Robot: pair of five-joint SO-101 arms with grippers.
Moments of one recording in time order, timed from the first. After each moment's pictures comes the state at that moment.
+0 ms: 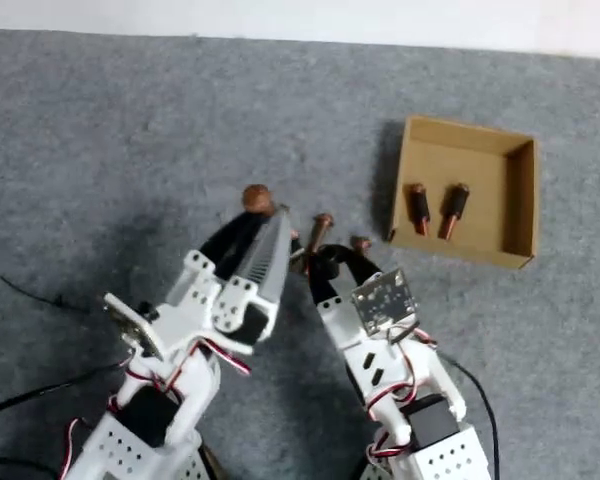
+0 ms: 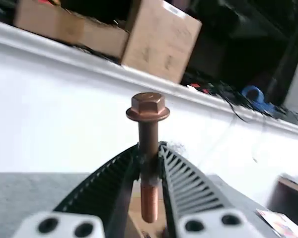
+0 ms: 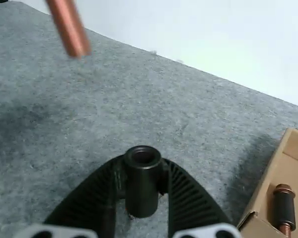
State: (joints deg) left arm 29.8 -103.0 96.0 -3.1 21.8; right arm -27.8 -104.2 95.7 28.4 10.7
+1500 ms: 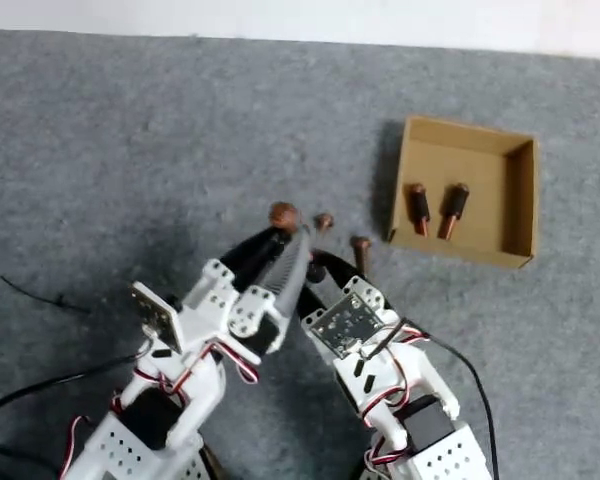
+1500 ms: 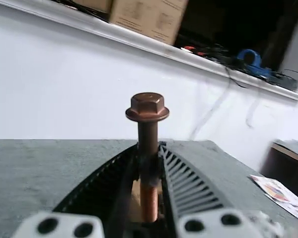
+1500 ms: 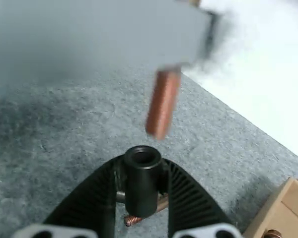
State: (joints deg) left arm 30.0 -103.1 96.0 4.1 21.9; right arm -33.2 -104.2 95.7 26.8 24.4
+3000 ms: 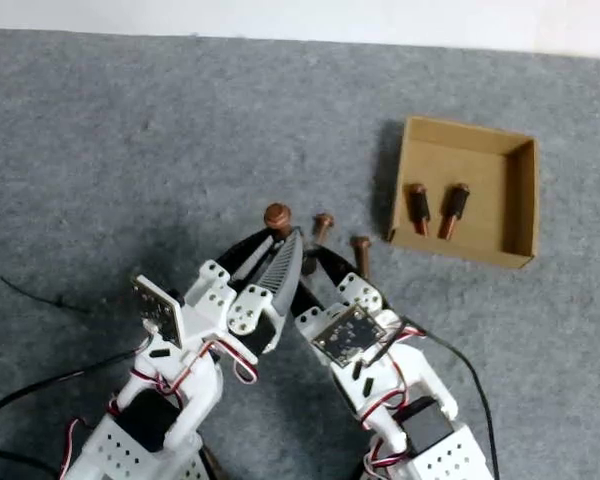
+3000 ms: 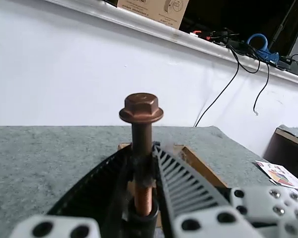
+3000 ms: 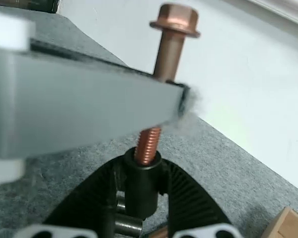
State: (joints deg) left arm 32.2 -103.7 96.0 9.6 21.6; right arm -35.3 -104.2 95.7 20.0 24.7
